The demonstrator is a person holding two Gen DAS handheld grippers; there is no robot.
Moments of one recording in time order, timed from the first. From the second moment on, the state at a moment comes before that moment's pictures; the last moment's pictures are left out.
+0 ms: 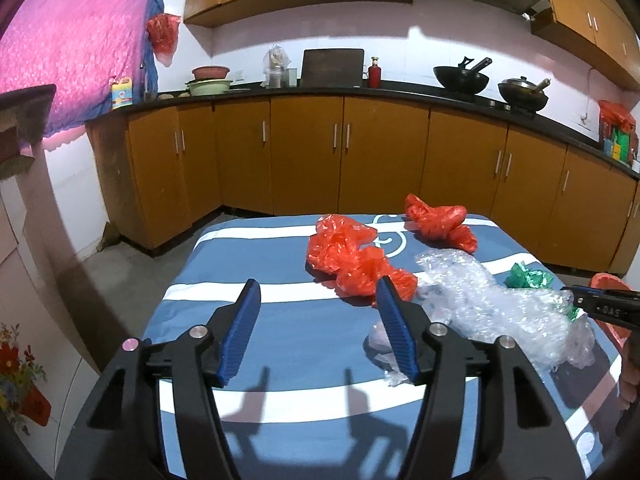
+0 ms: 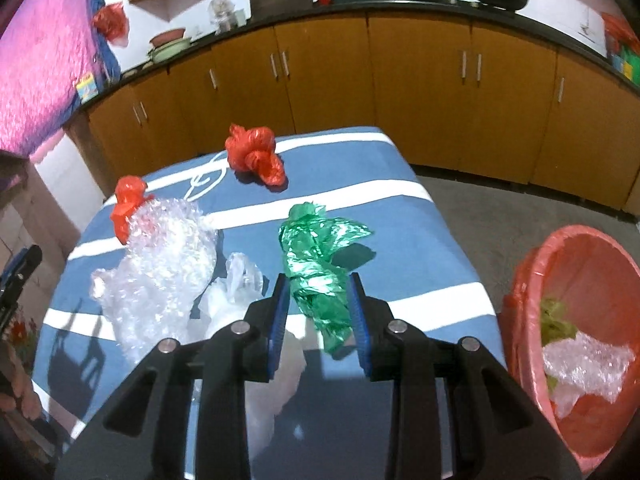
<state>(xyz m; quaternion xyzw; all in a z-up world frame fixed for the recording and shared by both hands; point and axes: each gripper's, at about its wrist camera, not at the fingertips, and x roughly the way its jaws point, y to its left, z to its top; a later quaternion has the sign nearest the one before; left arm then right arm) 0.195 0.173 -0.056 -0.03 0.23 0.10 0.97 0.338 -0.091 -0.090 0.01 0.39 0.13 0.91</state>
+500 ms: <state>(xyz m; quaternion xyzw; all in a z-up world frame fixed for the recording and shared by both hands) 0.206 0.163 -0.066 -0.02 0.25 0.06 0.97 0.355 -0.077 -0.110 -0.03 0.40 0.12 0.91</state>
